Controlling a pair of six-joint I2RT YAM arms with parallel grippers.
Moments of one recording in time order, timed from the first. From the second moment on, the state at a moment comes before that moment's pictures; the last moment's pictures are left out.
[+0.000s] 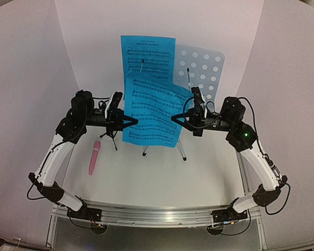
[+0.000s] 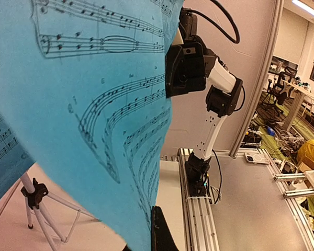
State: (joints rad) left arm -0.62 1.49 1.92 -0.57 1.00 0.04; right arm 0.71 1.46 1.88 -0.39 -0.75 0.29
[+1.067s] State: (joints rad) left arm -0.67 1.63 2.15 -0.47 0.79 -0.42; right arm 0.70 1.58 2.08 -0.41 -0.06 0.49
